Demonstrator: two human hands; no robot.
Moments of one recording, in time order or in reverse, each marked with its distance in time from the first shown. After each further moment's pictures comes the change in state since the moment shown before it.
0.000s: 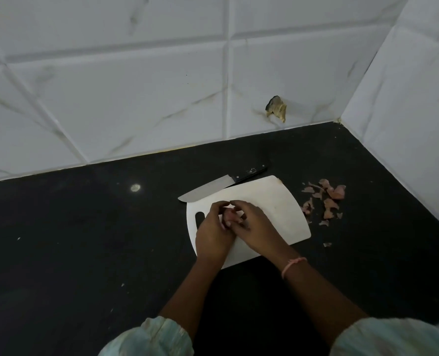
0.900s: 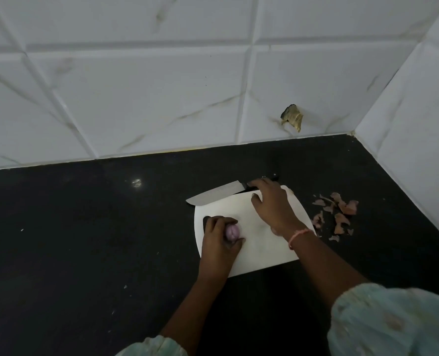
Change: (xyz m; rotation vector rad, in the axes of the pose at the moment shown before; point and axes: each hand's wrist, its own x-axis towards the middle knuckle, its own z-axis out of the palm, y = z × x) left_hand -0.006 -0.029 0.000 -0.156 0.065 0.145; right_hand 0.071 -0.002 -0.029 -0.389 0.182 -0.062
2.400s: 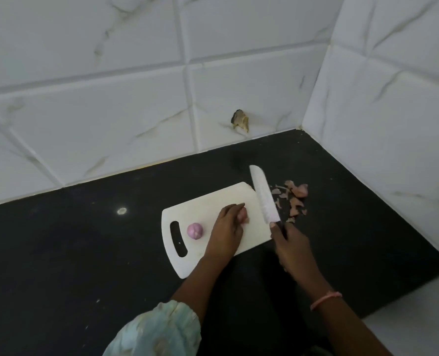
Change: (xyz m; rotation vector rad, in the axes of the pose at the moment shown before) left_hand 0.012 0.046 0.075 0.199 -0.295 0.222; right_hand -0.161 0.032 -0.075 0.453 0.087 0.580
